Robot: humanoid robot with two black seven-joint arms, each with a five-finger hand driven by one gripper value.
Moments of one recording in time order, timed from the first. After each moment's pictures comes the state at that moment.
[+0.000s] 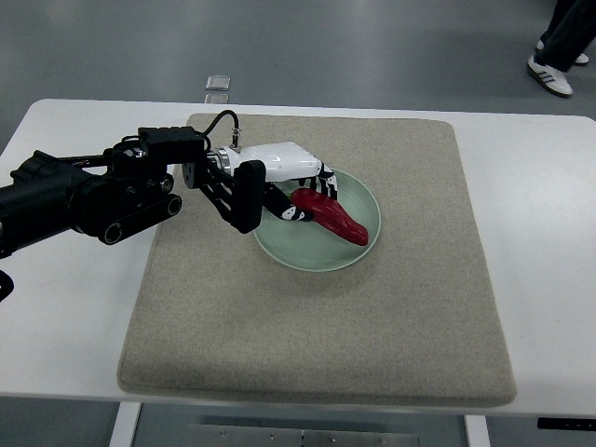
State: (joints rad) left arm -1.16 0.26 0.01 -0.78 1.44 0.05 -0.53; right arm 0.02 0.00 0.06 0.12 -0.15 0.20 0.07
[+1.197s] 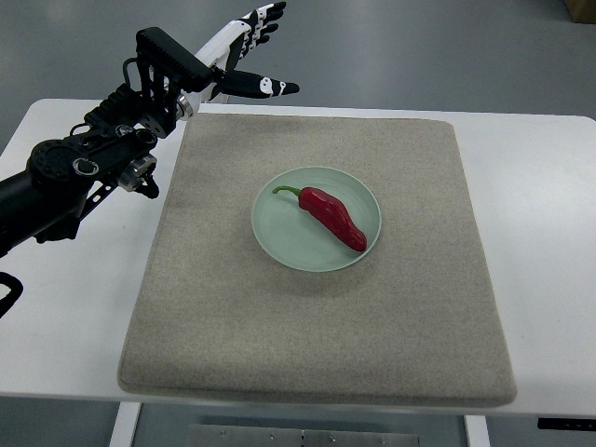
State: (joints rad) left arm -1.10 0.27 -0.25 -0.66 0.49 0.05 -0.52; right arm 0.02 0.00 0.06 0.12 -0.15 0.20 0.07
